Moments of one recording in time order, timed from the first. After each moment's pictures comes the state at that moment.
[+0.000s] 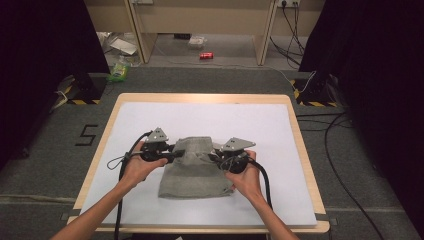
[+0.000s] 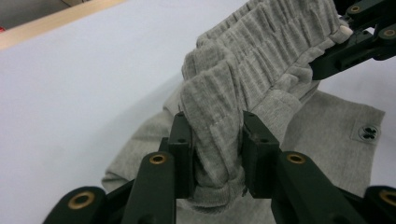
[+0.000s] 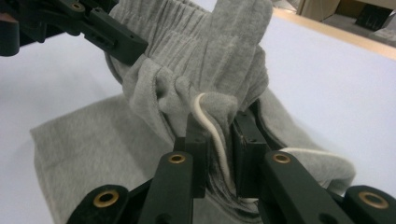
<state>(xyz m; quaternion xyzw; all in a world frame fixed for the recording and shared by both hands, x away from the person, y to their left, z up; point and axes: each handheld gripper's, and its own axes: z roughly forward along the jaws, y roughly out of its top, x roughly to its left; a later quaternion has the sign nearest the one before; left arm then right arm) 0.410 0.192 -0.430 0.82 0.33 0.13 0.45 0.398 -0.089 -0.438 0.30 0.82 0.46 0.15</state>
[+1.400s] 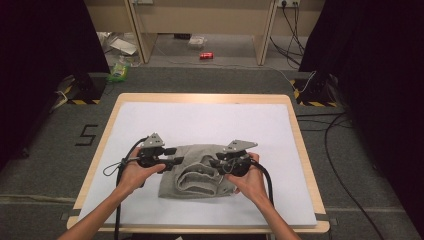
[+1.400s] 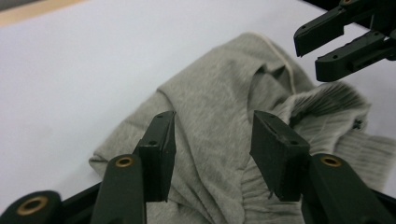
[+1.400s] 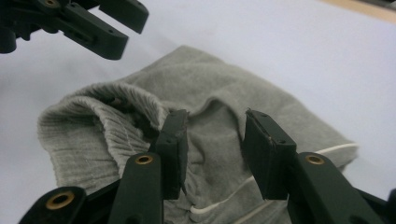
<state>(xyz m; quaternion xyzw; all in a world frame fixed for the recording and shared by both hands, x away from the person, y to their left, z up) 0.401 0.196 -0.438 0.82 0.34 0.11 0.45 0.392 -0.095 -0.436 0.31 0.83 0.44 0.12</state>
